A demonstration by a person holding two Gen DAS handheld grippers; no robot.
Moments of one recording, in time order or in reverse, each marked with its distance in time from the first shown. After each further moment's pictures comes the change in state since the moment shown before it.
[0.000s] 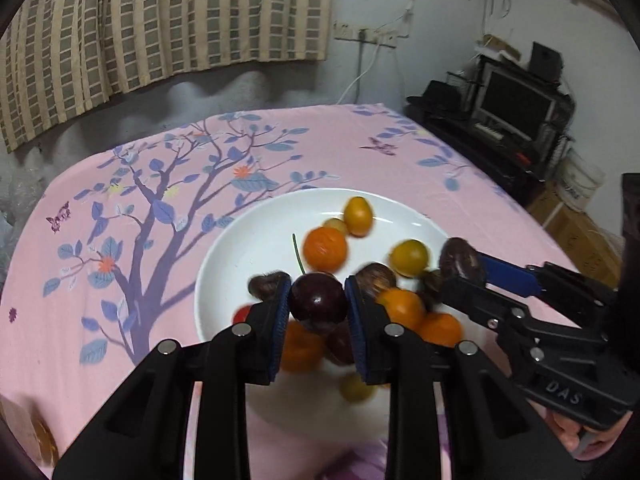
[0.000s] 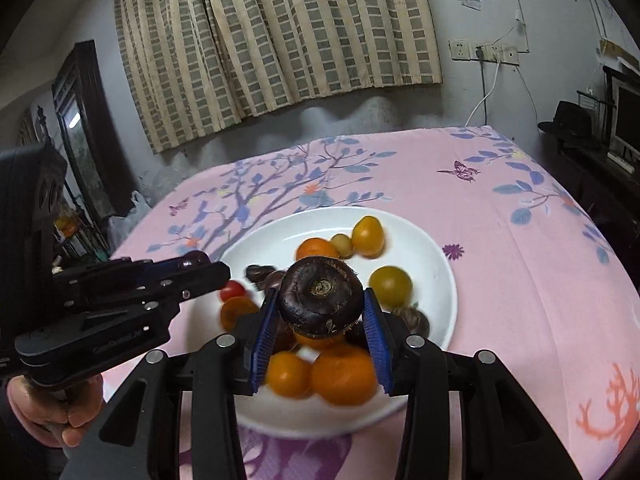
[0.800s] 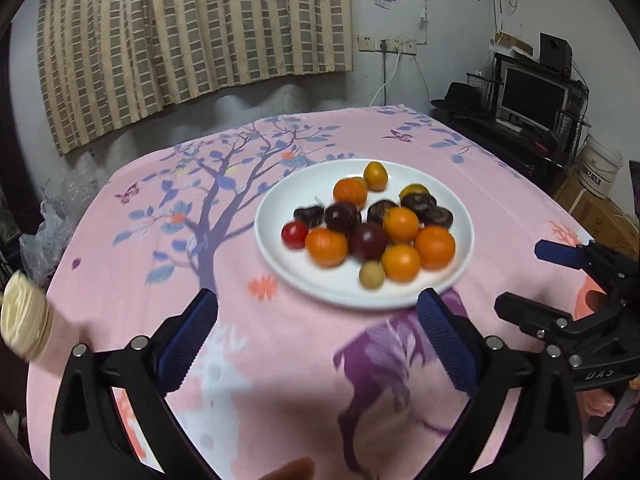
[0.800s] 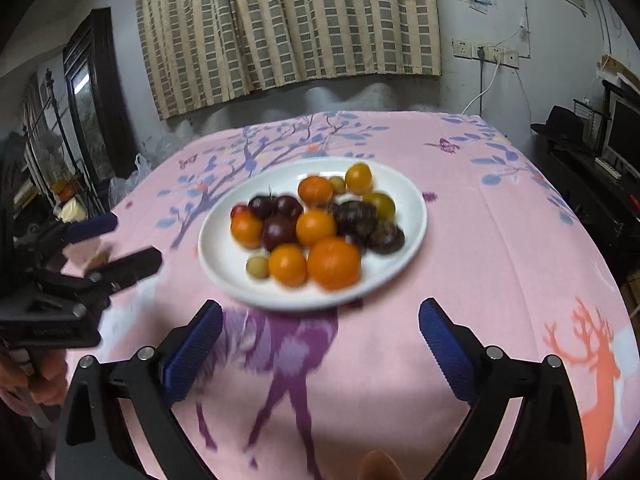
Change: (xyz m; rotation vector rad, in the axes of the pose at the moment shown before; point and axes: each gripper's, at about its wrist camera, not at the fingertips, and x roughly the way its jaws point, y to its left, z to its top) left arm -0.103 -0.015 -0.100 0.007 -0.072 0.157; right arm -0.068 0.010 -0.072 -0.090 0.058 -0.037
